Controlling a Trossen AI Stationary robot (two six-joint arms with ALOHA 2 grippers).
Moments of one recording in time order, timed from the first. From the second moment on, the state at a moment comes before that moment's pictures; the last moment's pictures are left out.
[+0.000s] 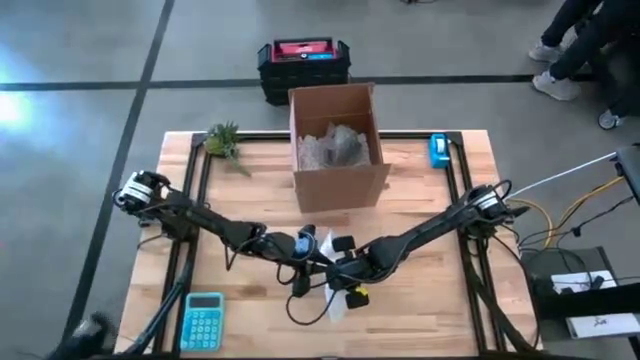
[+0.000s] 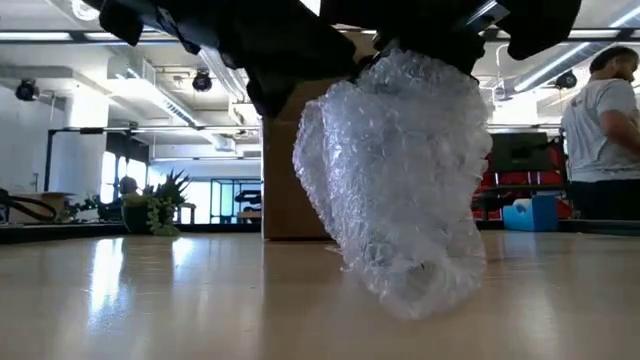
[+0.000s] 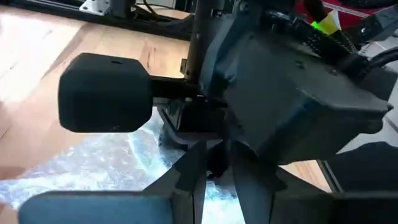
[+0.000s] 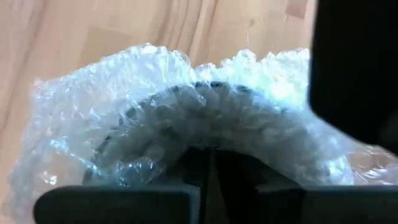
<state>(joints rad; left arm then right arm) -0.32 1.63 0.89 0.39 -0.12 -0.33 0.38 2.01 1.43 -0.63 0.13 0.10</state>
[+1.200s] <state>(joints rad) -0.32 1.74 0.89 0.44 -0.12 -0.35 0.34 1.97 1.45 -0.71 0.07 0.10</state>
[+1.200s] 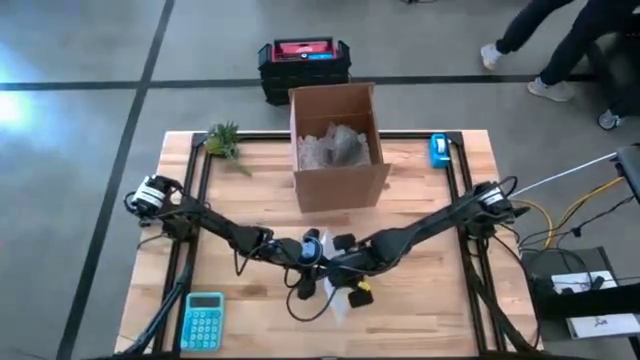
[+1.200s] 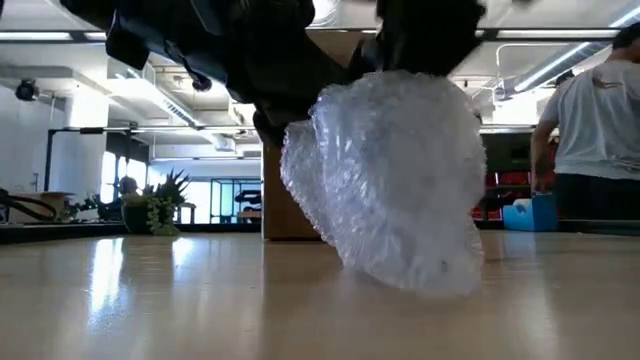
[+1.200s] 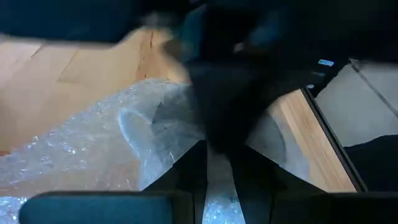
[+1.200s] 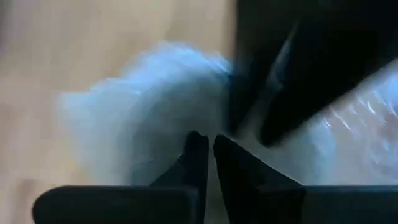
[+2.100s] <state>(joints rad) -0.32 1.74 0.89 0.45 -0.12 -0.35 0.33 1.85 1.54 -0.90 0.29 0.03</state>
